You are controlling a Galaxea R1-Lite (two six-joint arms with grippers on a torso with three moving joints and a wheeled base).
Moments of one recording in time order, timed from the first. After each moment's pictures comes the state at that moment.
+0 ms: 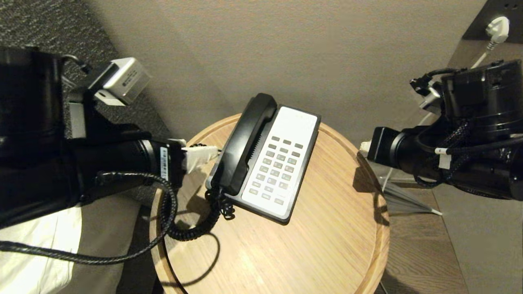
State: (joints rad) left arm -0.66 1.30 -0.99 -0.02 0.12 -0.14; right arm 0.62 1.51 -1.03 -0.05 -0.33 0.53
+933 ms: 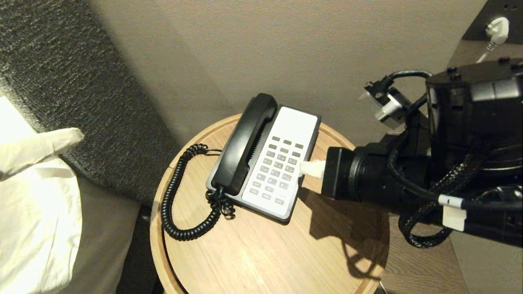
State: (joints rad) left arm -0.52 0.87 -0.84 -0.02 0.06 -0.42; right arm 0.94 1.53 -1.05 -0.11 -0.21 0.61
